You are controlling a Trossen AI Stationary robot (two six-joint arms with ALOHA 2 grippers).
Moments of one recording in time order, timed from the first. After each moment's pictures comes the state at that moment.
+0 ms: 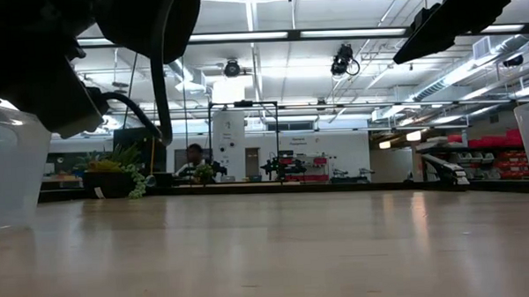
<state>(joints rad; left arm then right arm) -0.47 2.06 1.43 -1.38 0.52 -0.69 0.45 1.01 0.68 -0.38 0.50 0.28</state>
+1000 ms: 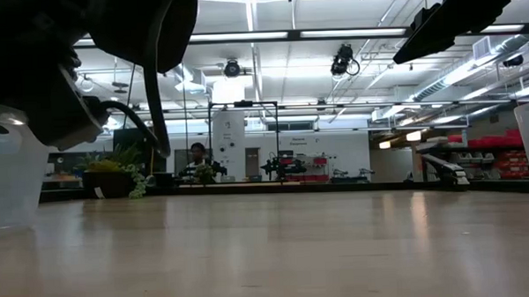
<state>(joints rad) -0.49 2.09 1.43 -1.35 0.50 -0.68 0.45 1.01 0.68 -0.38 0.50 0.27</state>
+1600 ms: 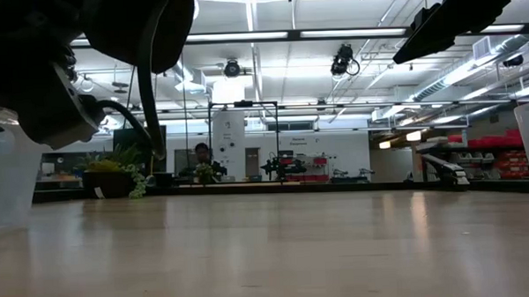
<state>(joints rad) -0.49 2.09 1.43 -1.38 0.51 -0.64 0.45 1.01 0.68 -0.38 0.50 0.27</state>
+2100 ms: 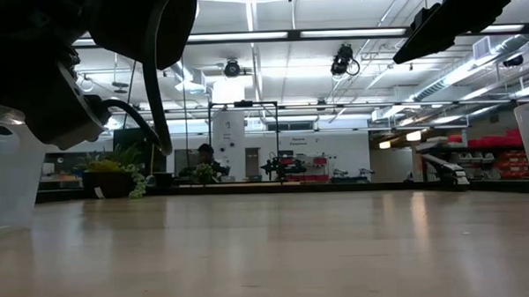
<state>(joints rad) -0.49 2.09 1.43 -1.34 0.48 -0.64 0.45 1.01 0.68 -0.38 0.50 0.28</state>
